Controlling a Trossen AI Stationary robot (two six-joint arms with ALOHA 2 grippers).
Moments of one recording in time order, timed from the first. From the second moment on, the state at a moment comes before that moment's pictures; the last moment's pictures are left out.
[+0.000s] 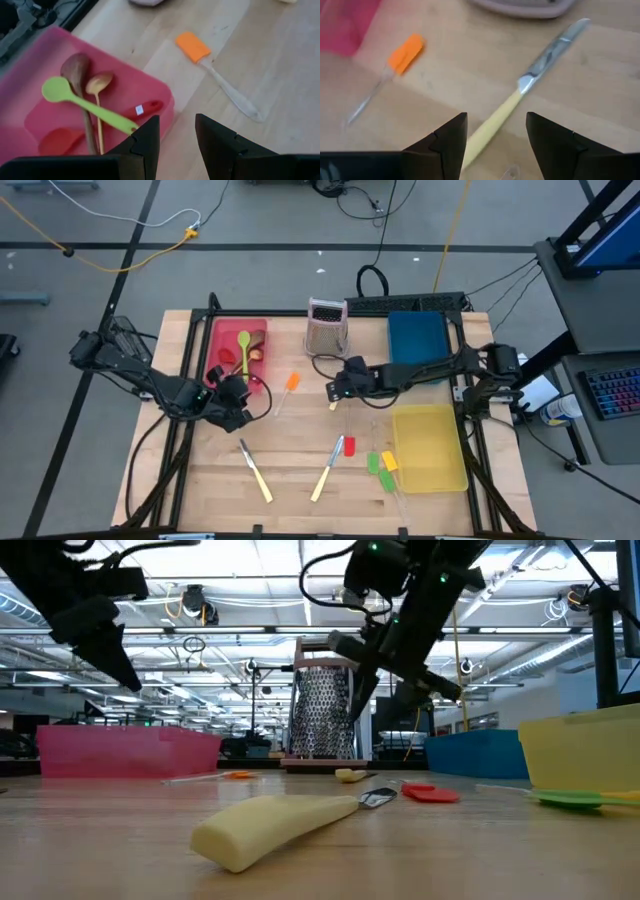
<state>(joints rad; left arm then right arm) -0.39 1.05 0.66 -0.86 -0.68 -0.82 0.00 1.74 1.13 -0.45 0.40 1.17</state>
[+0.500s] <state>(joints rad) -0.39 1.05 0.59 -0.60 -0.69 -0.79 0.01 1.87 1.03 -0.18 0.46 1.25</state>
